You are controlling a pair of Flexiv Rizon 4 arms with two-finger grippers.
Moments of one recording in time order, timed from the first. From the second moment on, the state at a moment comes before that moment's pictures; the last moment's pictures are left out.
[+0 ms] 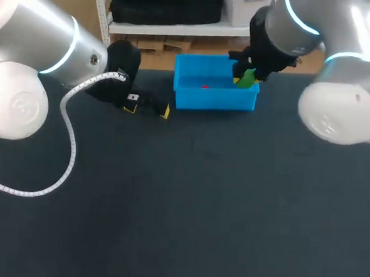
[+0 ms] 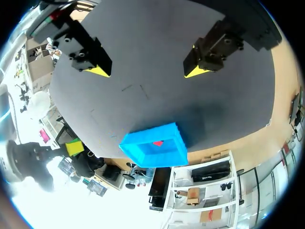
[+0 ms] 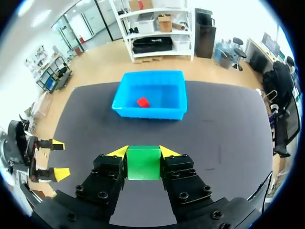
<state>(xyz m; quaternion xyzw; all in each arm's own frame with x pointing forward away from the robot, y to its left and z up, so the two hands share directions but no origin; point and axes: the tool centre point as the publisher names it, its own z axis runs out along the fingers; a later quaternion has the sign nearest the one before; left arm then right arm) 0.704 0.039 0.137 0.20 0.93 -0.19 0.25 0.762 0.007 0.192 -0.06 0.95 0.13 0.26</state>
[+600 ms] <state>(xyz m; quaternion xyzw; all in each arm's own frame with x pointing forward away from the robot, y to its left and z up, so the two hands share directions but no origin) 0.704 0.039 0.137 0.20 0.93 -0.19 0.25 0.763 0.004 0.187 -0.06 0.94 0.15 0.30</state>
